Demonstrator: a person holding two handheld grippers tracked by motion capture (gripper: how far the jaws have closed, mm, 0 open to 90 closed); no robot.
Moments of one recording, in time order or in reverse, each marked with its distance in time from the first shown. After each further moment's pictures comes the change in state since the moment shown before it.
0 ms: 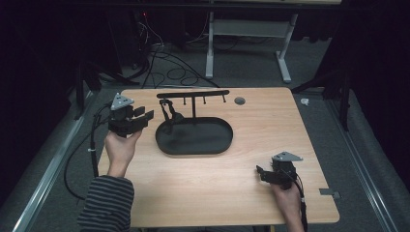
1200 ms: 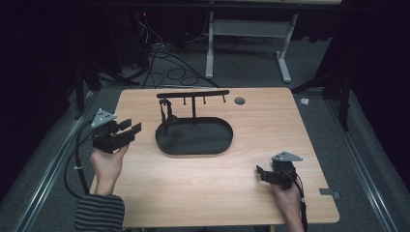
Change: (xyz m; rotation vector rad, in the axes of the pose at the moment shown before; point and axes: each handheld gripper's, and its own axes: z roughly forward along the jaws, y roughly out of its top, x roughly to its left) left arm 0.012 -0.037 -0.034 -0.020 0.013 -0.059; right arm 0.000 0.000 0.000 -0.002 0.001 -0.002
